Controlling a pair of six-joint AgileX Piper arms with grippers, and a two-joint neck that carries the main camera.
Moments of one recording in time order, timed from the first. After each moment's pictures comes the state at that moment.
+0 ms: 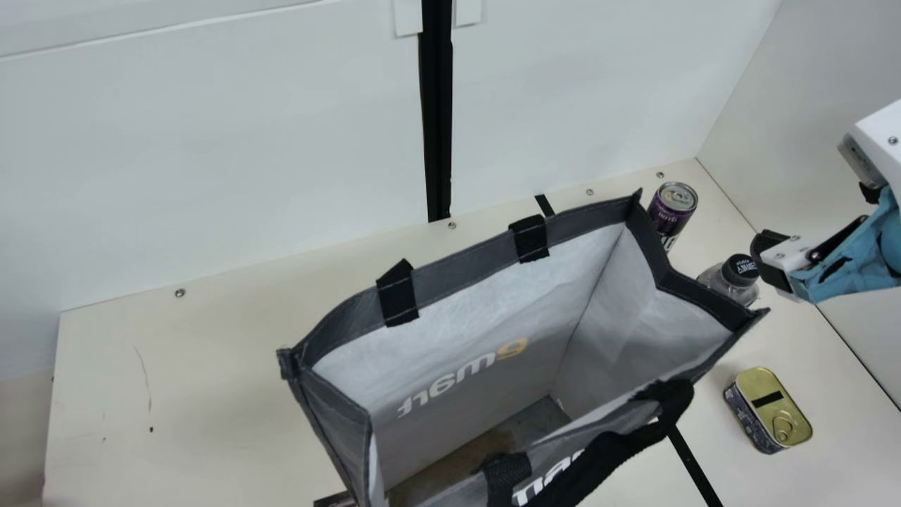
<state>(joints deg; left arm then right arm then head) -1.6 43.3 -69.0 -1.5 69.5 0.0 -43.8 70.4 -91.1 17.7 69.8 -53.0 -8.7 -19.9</state>
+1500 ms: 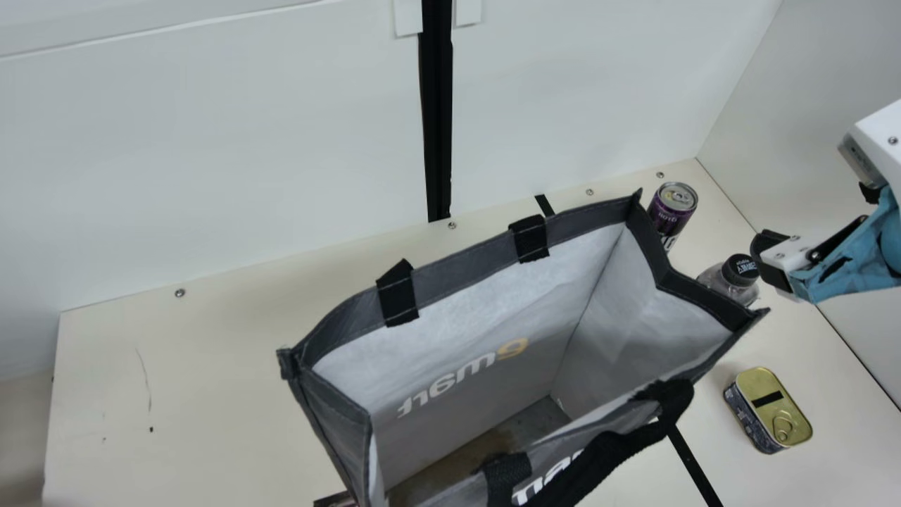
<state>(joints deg) -12.9 59.0 -87.4 0.0 64.1 3.8 -43.8 70.4 -91.1 17.7 69.8 -53.0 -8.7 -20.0</state>
